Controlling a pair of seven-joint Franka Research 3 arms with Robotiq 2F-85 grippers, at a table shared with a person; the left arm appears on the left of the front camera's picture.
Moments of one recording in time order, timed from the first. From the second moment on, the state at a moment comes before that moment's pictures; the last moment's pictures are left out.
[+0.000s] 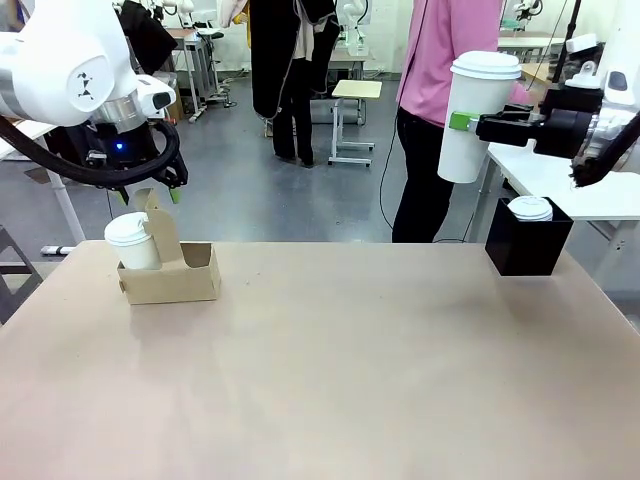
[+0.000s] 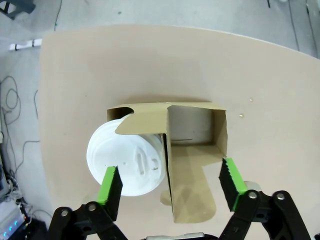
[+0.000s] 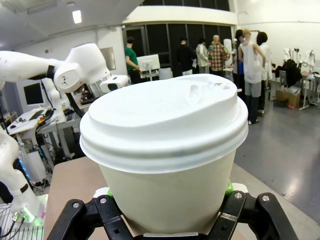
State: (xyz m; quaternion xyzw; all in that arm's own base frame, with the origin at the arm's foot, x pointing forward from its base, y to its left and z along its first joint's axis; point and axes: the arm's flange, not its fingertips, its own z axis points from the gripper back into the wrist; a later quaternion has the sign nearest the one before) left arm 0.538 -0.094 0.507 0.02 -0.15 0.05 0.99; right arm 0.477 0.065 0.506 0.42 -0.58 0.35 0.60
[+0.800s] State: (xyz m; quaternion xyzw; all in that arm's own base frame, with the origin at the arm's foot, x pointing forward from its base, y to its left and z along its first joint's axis) left arm 0.541 -0.103 0.505 0.01 -0.13 0.05 0.99; right arm 0.477 0.065 0.506 0.42 -0.58 0.35 0.60
